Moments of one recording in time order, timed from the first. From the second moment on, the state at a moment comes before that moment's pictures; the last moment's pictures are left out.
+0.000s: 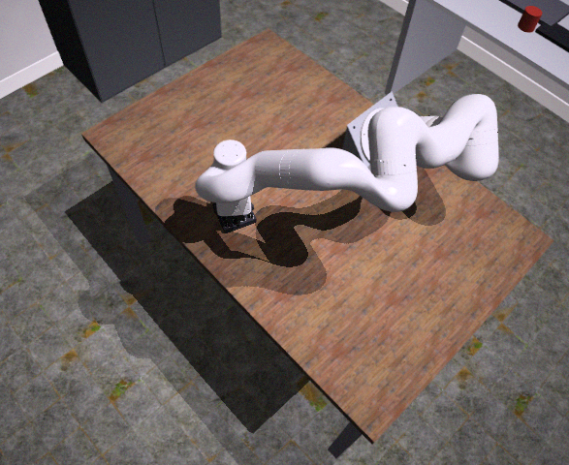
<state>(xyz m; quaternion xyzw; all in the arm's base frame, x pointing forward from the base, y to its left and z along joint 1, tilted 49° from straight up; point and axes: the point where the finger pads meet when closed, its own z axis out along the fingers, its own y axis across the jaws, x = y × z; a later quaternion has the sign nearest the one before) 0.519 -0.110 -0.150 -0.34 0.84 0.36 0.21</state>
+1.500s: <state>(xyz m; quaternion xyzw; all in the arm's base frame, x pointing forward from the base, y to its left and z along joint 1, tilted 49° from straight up) 0.519 -0.110 -0.150 -0.34 0.84 0.36 0.21</state>
